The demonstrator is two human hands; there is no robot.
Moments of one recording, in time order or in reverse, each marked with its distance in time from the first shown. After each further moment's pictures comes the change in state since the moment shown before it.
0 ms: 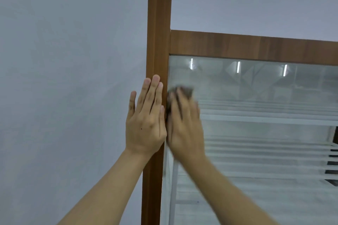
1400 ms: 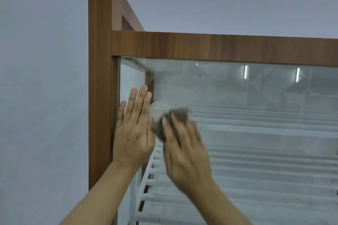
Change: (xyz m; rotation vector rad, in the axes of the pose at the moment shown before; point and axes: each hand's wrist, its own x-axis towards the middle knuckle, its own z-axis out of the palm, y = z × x) left_hand 0.002 0.074 0.053 0.070 -0.039 -0.021; right_hand -0.048 0.109 -0.042 -0.004 0.002 -0.157
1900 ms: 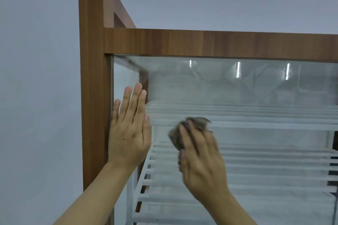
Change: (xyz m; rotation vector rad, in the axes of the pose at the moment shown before) left_hand 0.000 0.001 0.002 0.002 0.020 0.004; right_hand -0.028 0.024 -0.016 -0.025 0.014 0.065
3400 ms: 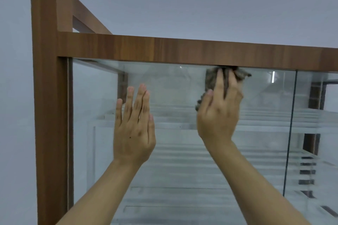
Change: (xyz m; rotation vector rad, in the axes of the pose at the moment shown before) left_hand 0.017 0.097 0.036 -0.009 -0.004 -0.011; right_hand 0.086 0.121 -0.048 0.006 0.304 0.448
